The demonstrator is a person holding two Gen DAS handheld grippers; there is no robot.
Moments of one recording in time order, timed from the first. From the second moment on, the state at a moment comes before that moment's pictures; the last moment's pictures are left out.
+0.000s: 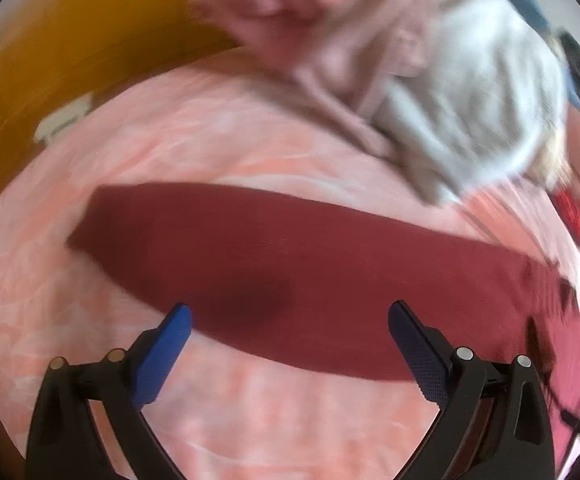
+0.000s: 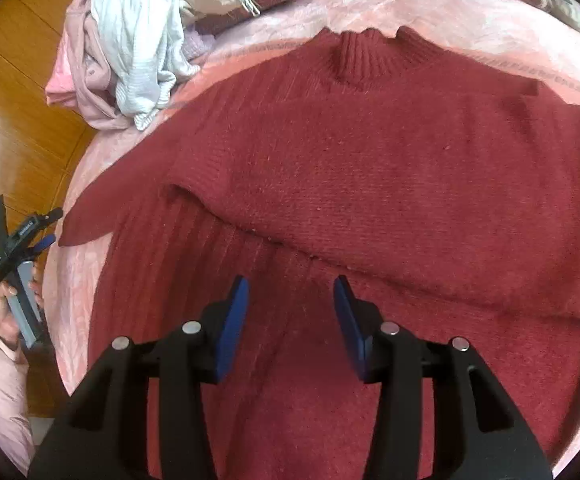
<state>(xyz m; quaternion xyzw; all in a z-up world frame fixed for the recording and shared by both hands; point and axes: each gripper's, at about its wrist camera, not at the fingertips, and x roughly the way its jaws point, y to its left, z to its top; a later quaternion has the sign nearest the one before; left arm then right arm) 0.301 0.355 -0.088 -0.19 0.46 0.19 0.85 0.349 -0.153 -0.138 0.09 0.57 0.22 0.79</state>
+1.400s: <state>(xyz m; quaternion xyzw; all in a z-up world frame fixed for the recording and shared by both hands) 0.295 0.403 -0.047 -0.23 0.33 0.15 0.90 0.331 -0.156 -0.135 0.06 0.56 0.22 0.79</state>
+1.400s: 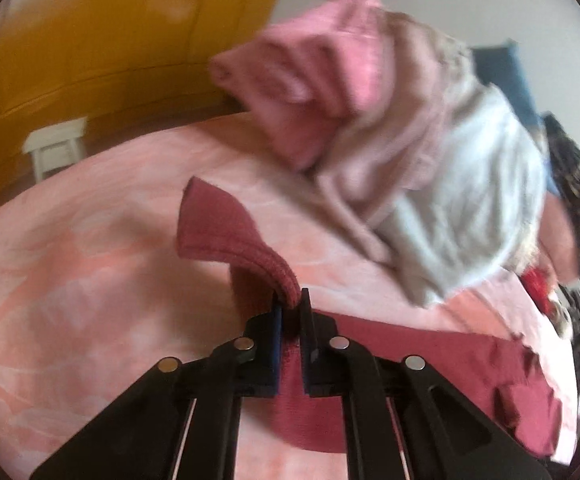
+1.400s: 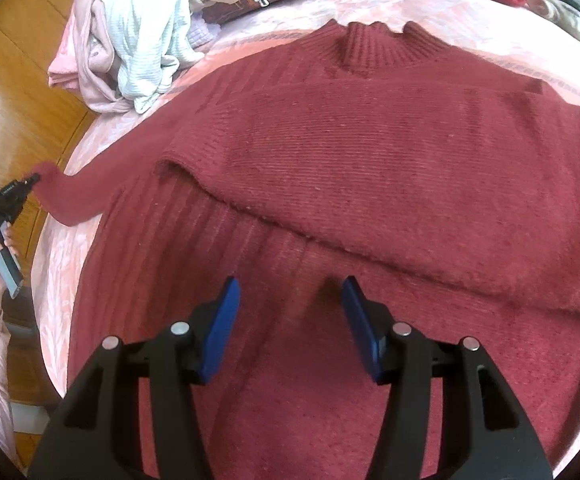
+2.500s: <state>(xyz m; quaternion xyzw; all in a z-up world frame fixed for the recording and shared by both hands) 0.347 -0.060 -0.125 -0.06 0.45 -0.20 0.87 0.299 -0.294 -0.137 0.11 0.56 0.18 0.80</state>
